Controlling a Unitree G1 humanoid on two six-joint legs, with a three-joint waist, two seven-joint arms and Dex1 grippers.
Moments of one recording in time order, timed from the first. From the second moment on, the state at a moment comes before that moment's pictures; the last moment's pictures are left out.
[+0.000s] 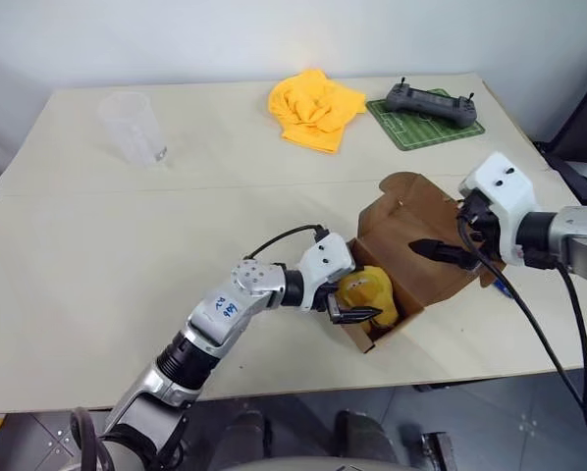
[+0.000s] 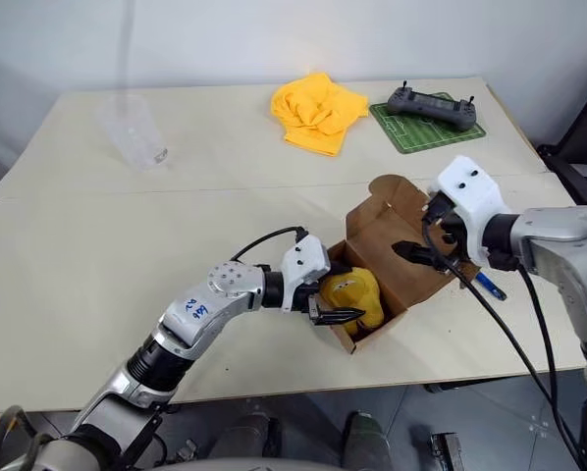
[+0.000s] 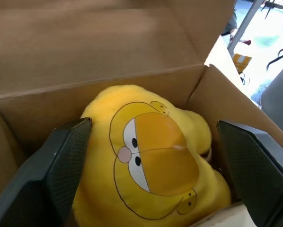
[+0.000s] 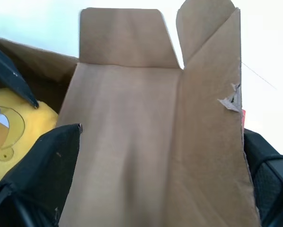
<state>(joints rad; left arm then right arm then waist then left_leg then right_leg) -0.61 0.27 -0.44 -0.11 -0.26 0.60 -0.70 -0.57 -1.04 -0.11 -0.42 0.51 1.16 0.77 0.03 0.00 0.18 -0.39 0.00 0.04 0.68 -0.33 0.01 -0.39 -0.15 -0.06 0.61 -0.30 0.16</state>
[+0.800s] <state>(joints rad) -0.62 0.40 -0.22 -0.17 -0.36 0.49 -0.92 -0.42 -1.05 -0.37 -0.03 0.56 0.47 1.22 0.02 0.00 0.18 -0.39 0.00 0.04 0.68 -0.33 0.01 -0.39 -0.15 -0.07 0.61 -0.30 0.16</state>
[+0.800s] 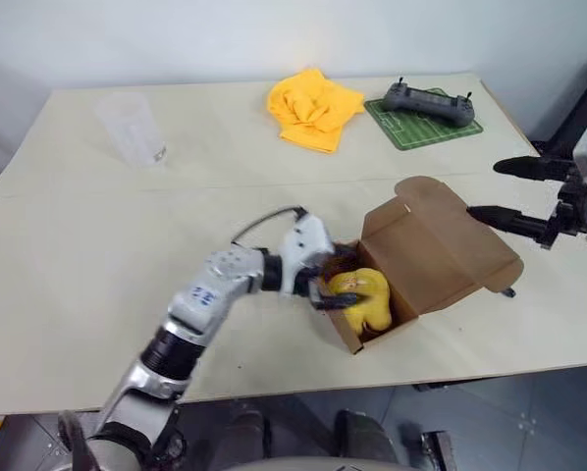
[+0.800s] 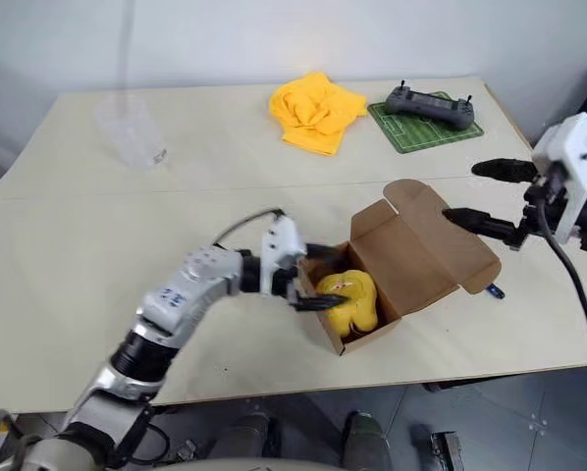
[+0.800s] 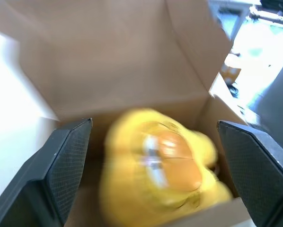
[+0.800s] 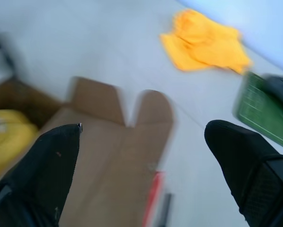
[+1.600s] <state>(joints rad) -0.26 0.75 0.11 -0.51 -0.58 0.66 -0.96 -0.13 -0.99 -0.49 -0.10 0.73 0.11 1.54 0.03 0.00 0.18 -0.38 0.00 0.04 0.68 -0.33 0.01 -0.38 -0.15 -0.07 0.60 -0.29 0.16</state>
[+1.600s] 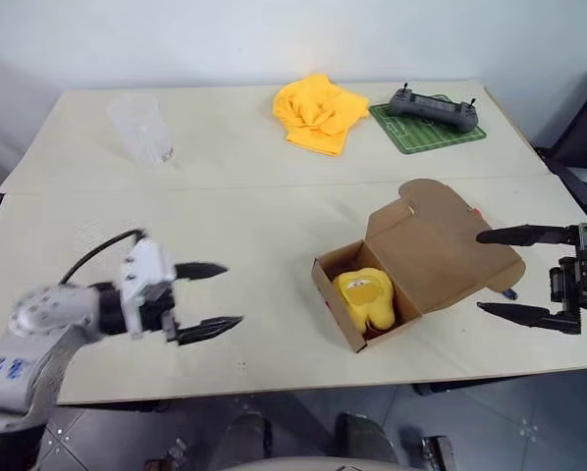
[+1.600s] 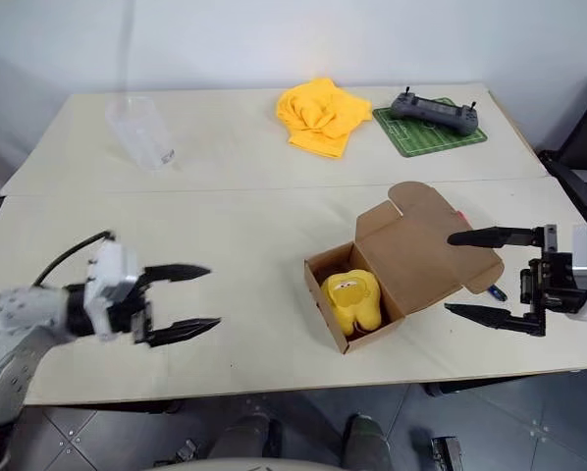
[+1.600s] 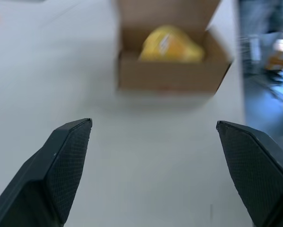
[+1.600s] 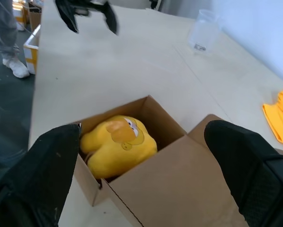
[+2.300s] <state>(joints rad) -0.87 0.30 -0.59 0.02 -0.17 0.69 -0.80 0.21 -0.88 -0.64 -0.43 0.75 0.17 1.37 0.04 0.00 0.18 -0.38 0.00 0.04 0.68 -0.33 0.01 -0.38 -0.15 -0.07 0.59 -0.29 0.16</state>
